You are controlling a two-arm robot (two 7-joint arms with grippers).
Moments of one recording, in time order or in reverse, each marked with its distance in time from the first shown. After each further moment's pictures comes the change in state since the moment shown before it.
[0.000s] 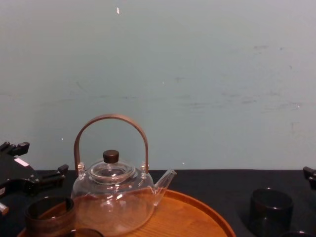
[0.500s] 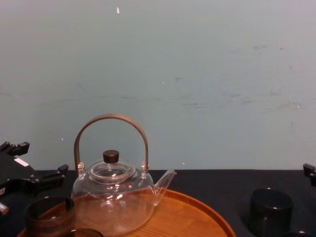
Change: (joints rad) left arm 0.000 0.000 0.000 0.000 0.000 0.000 0.000; right arm -0.028 0.000 0.046 -0.039 0.035 0.020 0.063
